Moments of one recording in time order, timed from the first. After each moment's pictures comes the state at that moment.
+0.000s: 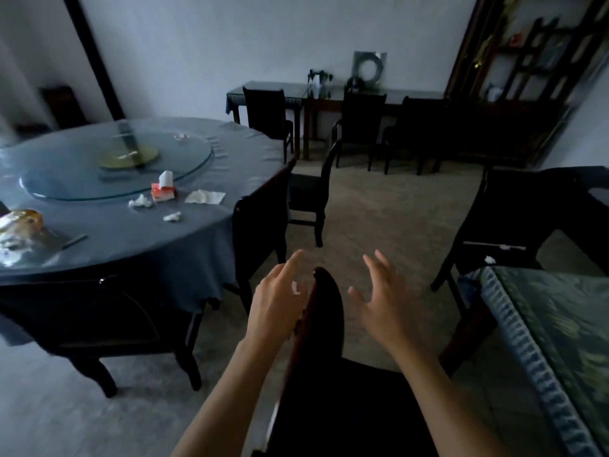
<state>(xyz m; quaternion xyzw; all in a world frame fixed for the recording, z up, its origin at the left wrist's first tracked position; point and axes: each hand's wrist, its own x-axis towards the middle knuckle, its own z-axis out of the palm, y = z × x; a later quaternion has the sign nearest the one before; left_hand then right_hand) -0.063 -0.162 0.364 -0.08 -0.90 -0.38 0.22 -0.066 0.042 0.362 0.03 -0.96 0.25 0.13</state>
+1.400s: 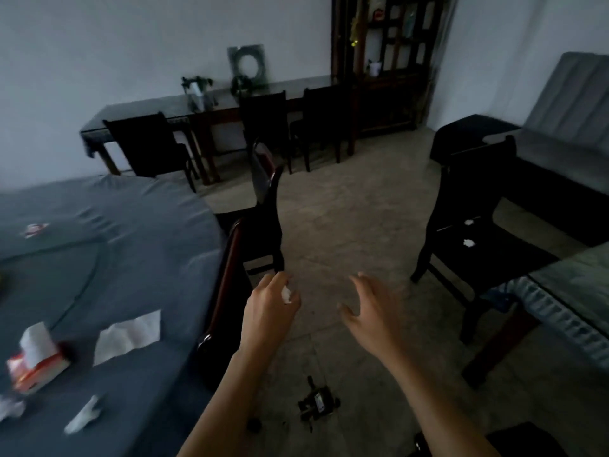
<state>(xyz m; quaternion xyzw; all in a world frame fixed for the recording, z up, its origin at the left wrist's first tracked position) -0.544 -0.257 0.368 -0.22 -0.90 -0.36 0.09 -0.456 -0.072 0.335 -0.16 -0.95 0.22 0.15</state>
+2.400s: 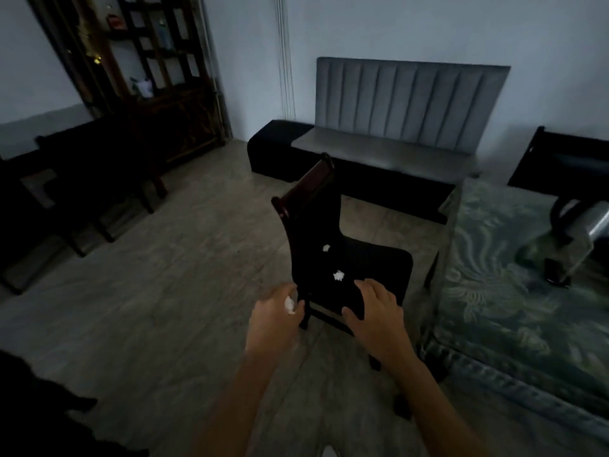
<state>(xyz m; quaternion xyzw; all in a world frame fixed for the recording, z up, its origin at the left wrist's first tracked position) -0.818 0.289 0.322 -0.49 -0.77 -0.39 -0.09 -0.629 0.368 0.312 -0.53 -0.80 0.20 0.17</state>
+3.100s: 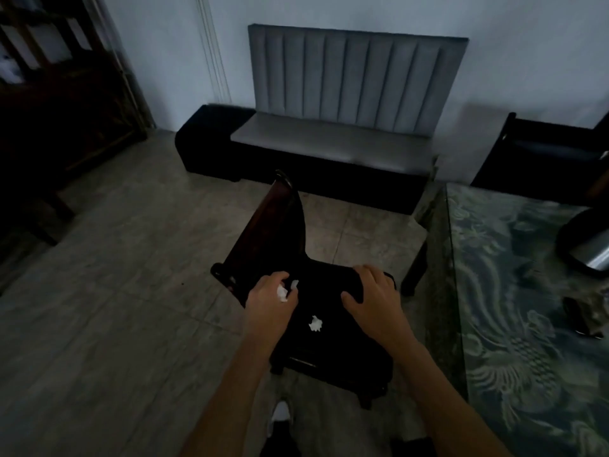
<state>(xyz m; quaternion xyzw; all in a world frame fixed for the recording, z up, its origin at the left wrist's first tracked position) -0.925 0.651 0.287 -0.55 -0.73 -0.37 -0.15 -0.717 0.686 0.308 -0.61 -0.75 0.20 0.16</state>
